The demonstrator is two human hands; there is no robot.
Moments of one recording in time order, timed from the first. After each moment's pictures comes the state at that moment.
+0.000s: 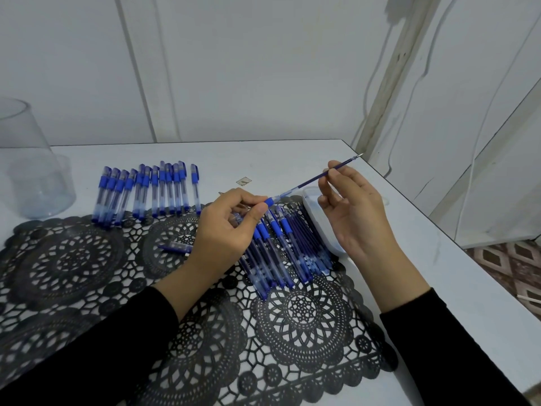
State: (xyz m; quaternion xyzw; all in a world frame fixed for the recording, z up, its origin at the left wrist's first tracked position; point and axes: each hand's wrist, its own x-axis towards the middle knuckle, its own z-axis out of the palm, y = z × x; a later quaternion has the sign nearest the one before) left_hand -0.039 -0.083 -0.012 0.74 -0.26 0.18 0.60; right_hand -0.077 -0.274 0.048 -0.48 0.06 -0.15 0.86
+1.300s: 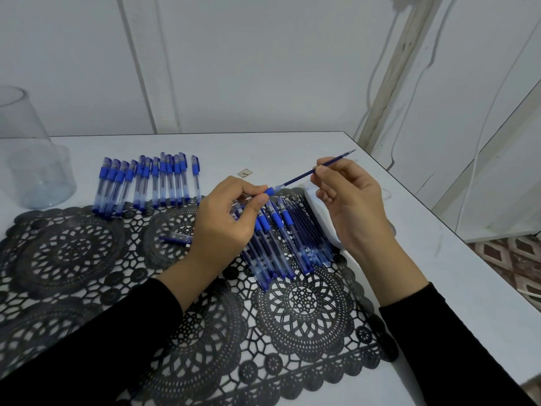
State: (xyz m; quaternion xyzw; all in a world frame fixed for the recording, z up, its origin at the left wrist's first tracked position) left_hand -0.045 -0.082 -0.007 0.75 -0.29 0.27 0.53; right_hand -0.082 -0.267 0.047 -0.57 0.01 -0.18 0.80
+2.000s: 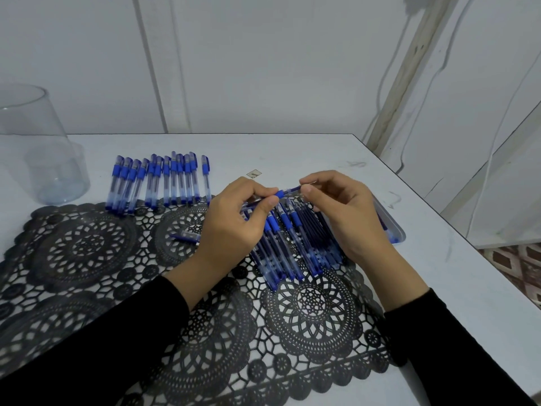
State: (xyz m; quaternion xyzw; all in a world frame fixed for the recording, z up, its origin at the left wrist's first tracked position) left_hand -0.047 -0.080 -0.004 0.75 -0.29 0.26 0.53; right_hand -0.080 -0.262 0.032 -0.71 -0.08 -0.14 0.68
